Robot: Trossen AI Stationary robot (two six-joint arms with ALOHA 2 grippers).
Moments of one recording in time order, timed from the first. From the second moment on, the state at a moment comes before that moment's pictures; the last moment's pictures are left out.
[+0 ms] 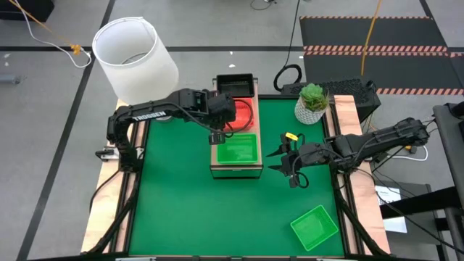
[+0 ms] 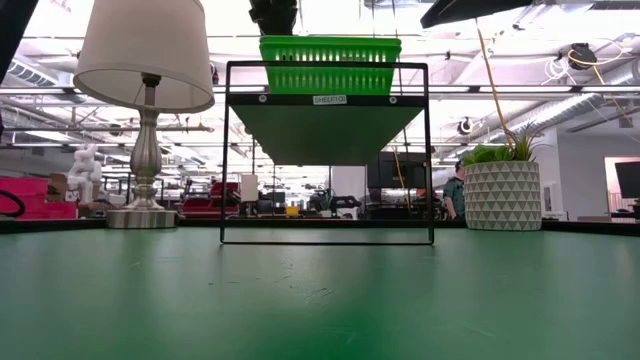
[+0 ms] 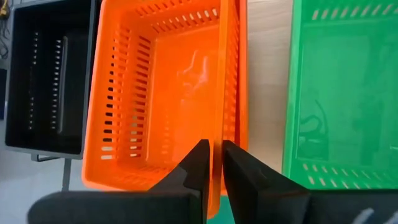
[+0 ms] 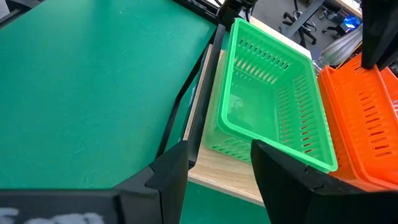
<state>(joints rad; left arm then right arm) 0.15 1.82 2.00 -1.28 -0.26 0.16 0.24 1.05 0.89 -0.41 0.24 -0.30</state>
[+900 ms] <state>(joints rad) 0.15 1.80 2.00 -1.25 -0.27 0.14 0.24 1.05 0.89 -0.43 0.24 -0.30</state>
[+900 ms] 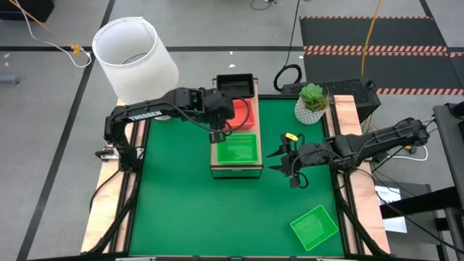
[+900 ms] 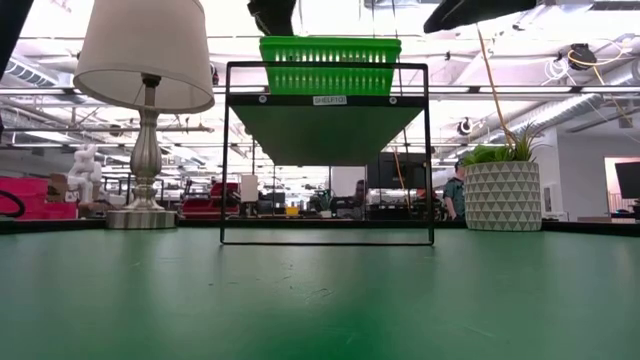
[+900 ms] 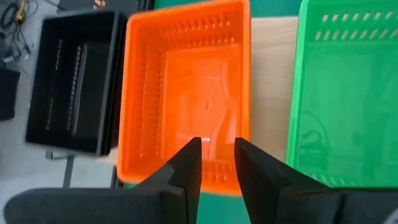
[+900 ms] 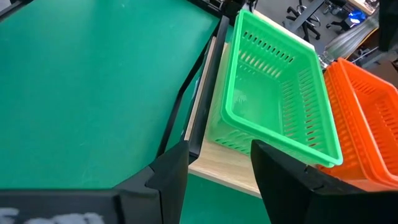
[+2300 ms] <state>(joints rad) 0.26 1.61 1.51 -0.92 -0.31 0.13 0.24 1.05 0.89 -0.49 0.23 -0.22</state>
